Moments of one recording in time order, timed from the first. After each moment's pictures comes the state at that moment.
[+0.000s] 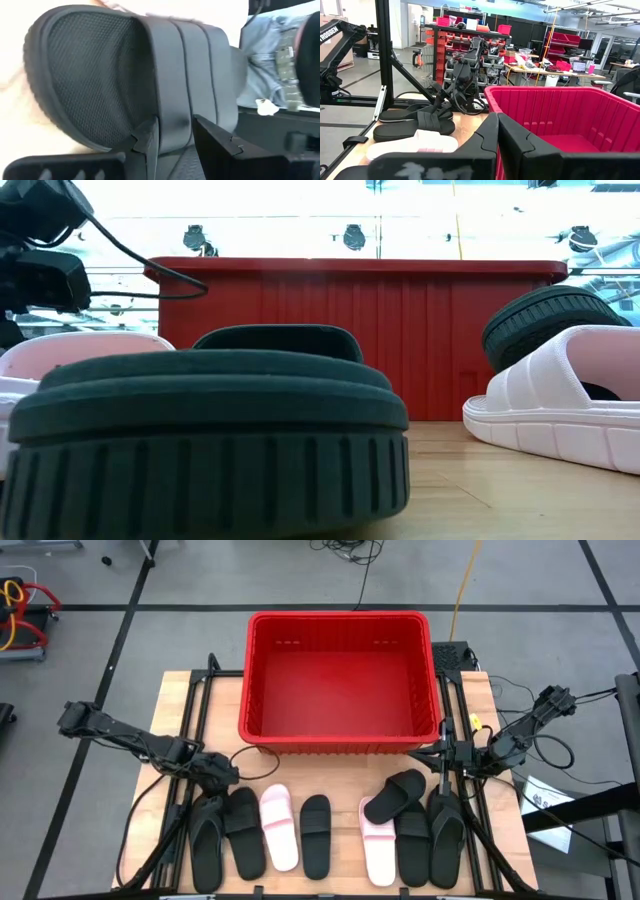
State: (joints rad) left arm -0.27 0.73 0.24 -0.36 0.54 -0.78; right arm 0.66 0.57 0.54 0.06 0.79 -0.12
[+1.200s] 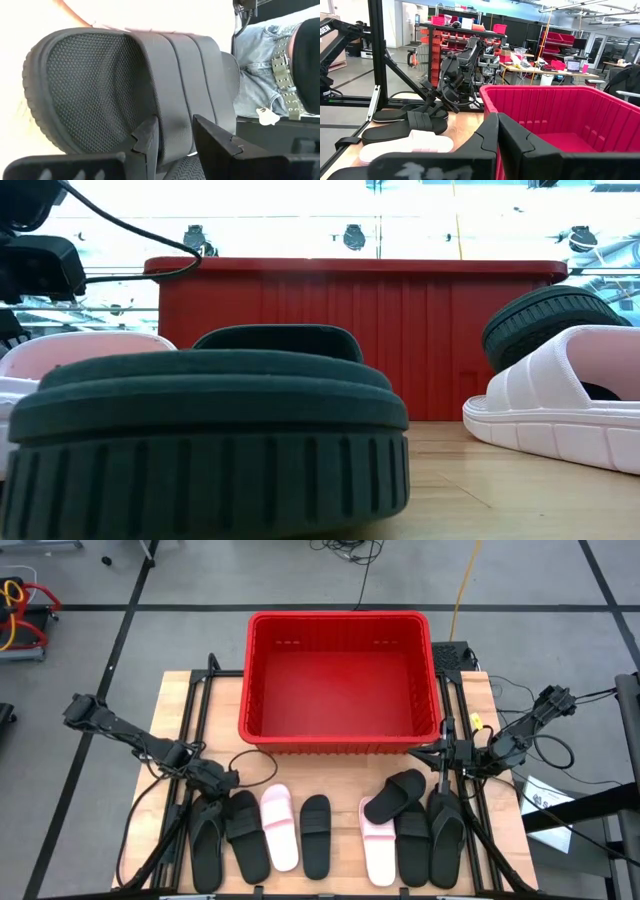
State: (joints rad) left arm -0.40 0.73 0.24 -0.26 0.39 -0.86; right arm 0.66 0.57 0.54 0.06 0.82 -0.12
